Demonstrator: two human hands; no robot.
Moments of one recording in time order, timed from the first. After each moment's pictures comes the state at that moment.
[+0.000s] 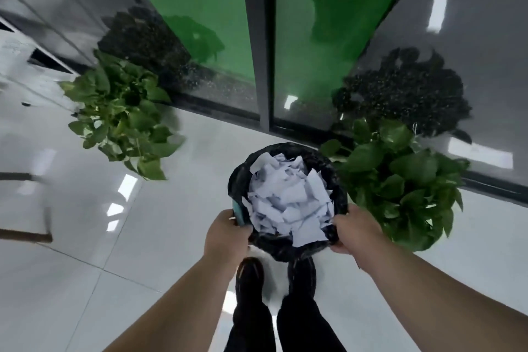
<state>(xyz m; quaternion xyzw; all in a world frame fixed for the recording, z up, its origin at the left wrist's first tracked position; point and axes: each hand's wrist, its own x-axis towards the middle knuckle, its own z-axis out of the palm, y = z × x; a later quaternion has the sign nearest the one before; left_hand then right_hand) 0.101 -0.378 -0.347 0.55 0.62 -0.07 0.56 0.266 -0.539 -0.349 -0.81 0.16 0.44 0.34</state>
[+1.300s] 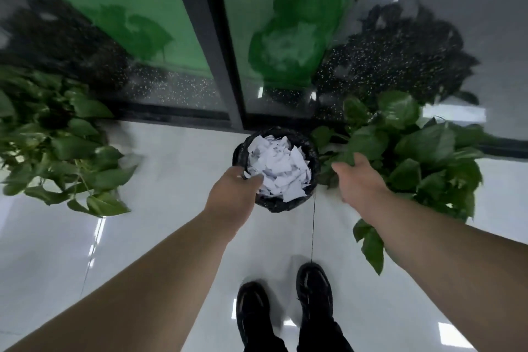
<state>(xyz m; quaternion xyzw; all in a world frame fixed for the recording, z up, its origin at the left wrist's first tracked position) 0.239 -0.312 -0.460 0.66 0.51 -0.17 0.52 0.368 -0.487 -0.496 -0.87 0.17 0.35 0.31</state>
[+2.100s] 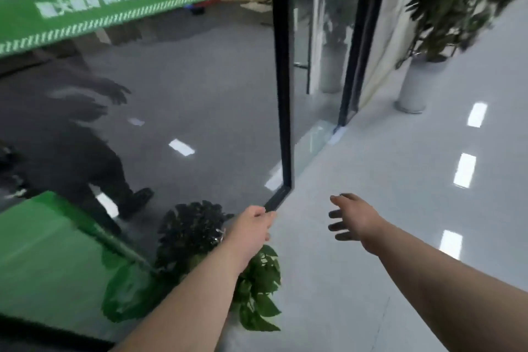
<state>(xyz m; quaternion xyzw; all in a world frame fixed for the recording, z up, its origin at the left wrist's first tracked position) 0.259 -0.677 0.052 0.81 -0.03 -0.31 0.49 0.182 -0.895 0.022 -0.66 0.41 0.02 0.63</state>
